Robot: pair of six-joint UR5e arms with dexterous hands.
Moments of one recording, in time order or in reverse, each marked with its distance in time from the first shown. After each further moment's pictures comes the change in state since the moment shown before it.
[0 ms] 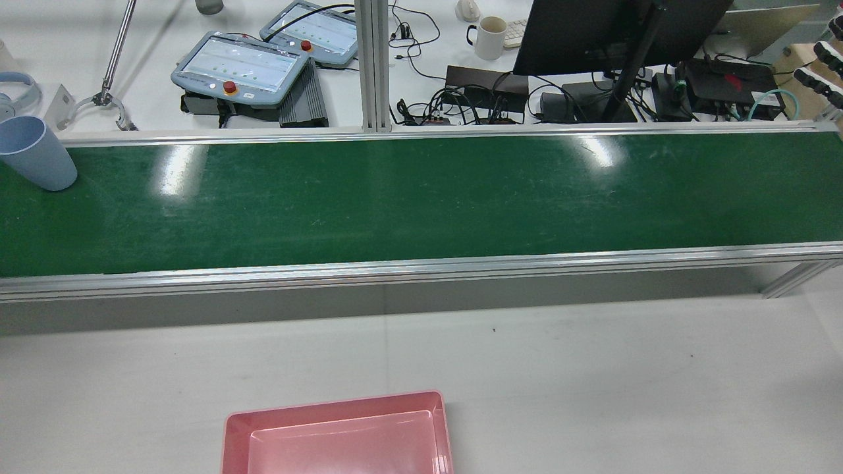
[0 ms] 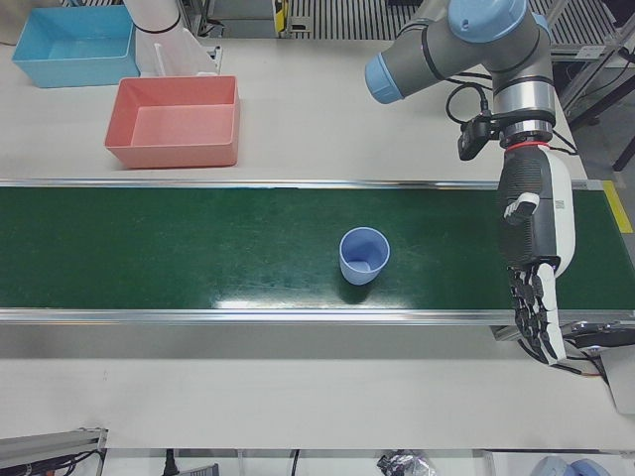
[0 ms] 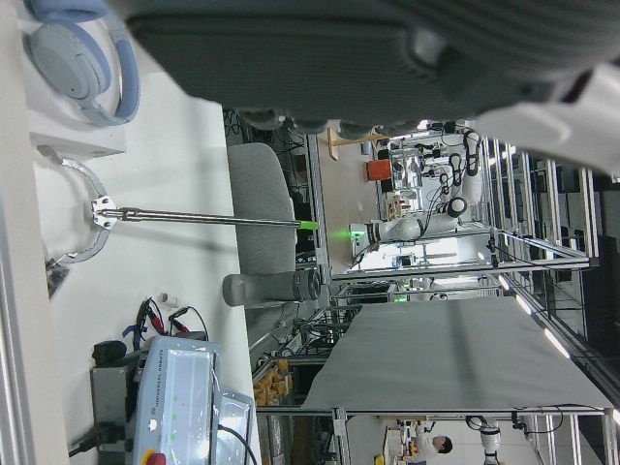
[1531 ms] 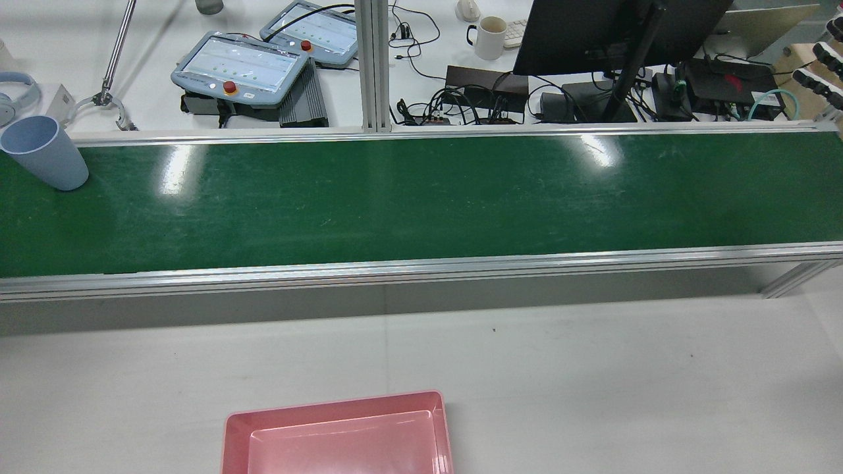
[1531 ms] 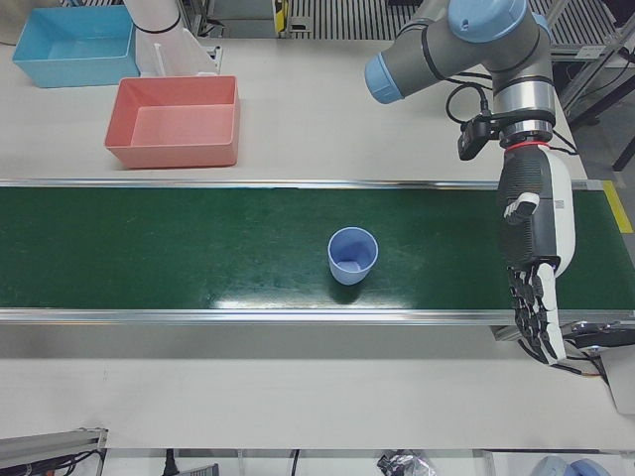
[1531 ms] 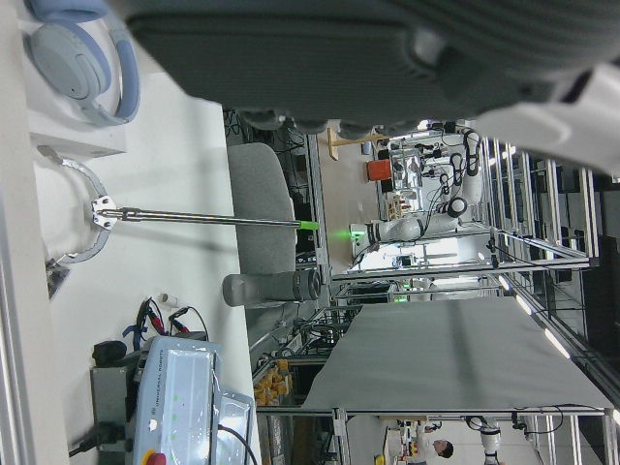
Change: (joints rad) left arm 0.000 0.000 -0.001 0.001 0.000 0.000; right arm -0.001 0.000 -0.001 0.000 0.000 -0.001
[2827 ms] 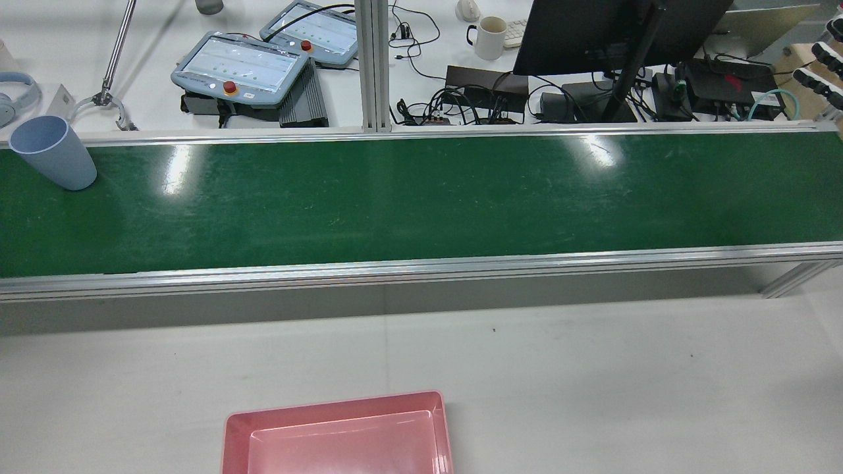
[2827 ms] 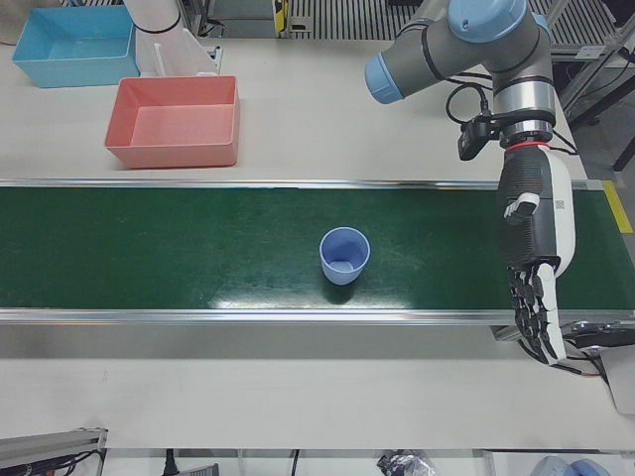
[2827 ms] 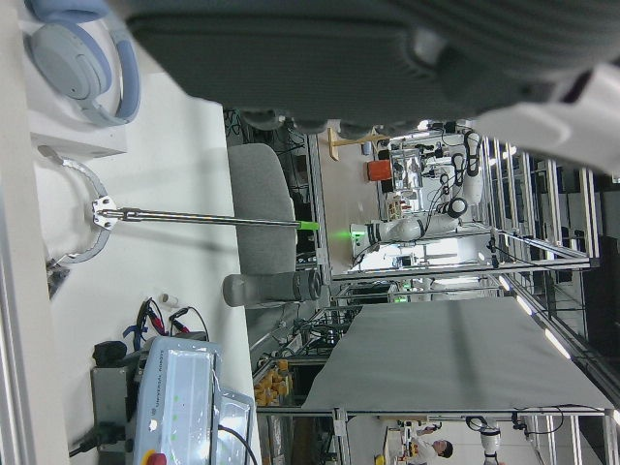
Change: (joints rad) left arm 0.000 0.000 0.001 0.000 0.000 0.000; right arm 0.000 0.000 0.000 0.000 0.000 0.000
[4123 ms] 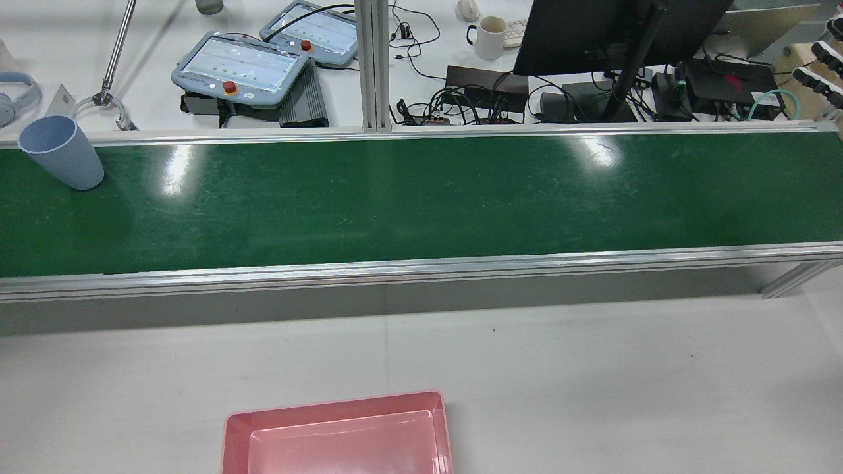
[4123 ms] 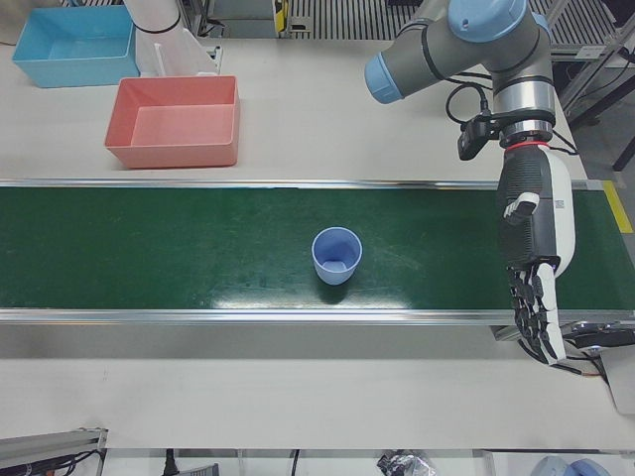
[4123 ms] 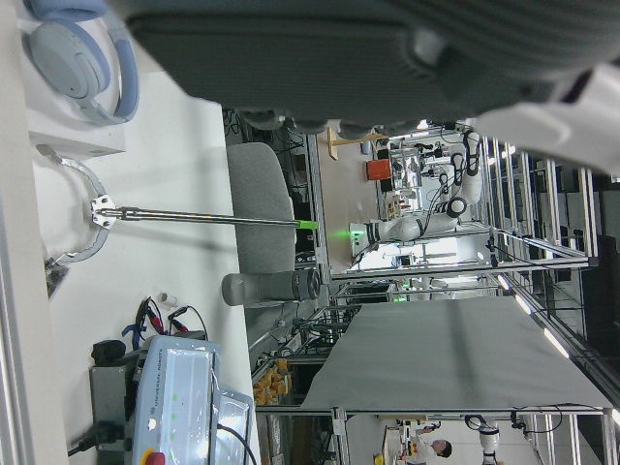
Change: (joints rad) left arm 0.000 0.000 -0.001 -0.001 0.000 0.000; right arm 0.001 0.000 0.001 0.000 0.000 0.001
